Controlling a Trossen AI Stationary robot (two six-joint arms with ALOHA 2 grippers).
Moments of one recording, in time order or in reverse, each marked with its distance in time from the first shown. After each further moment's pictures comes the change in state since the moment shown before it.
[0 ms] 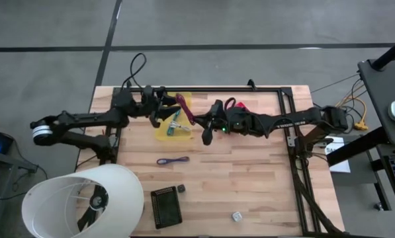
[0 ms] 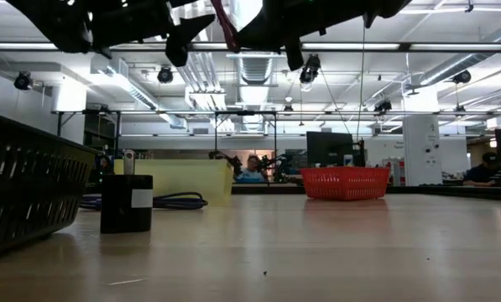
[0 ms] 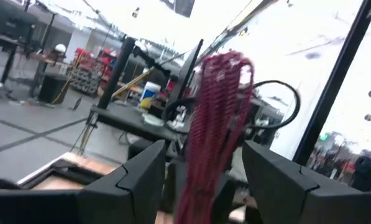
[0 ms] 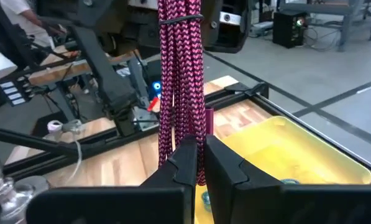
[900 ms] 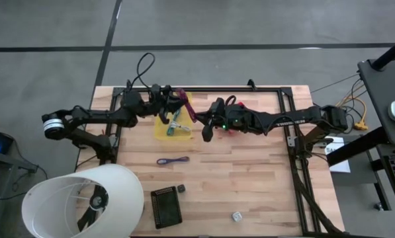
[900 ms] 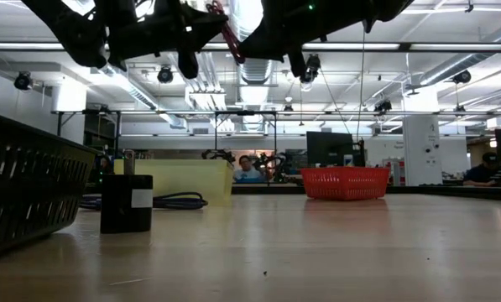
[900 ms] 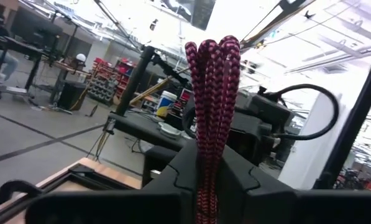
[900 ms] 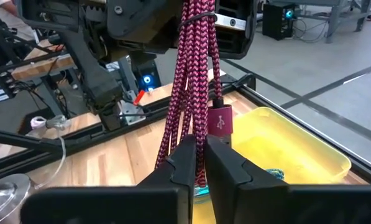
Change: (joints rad) left arm 0.011 0.161 0.022 0.157 -0.085 -0.016; right arm -0.028 -0.002 -0.005 -0.038 0.000 0.010
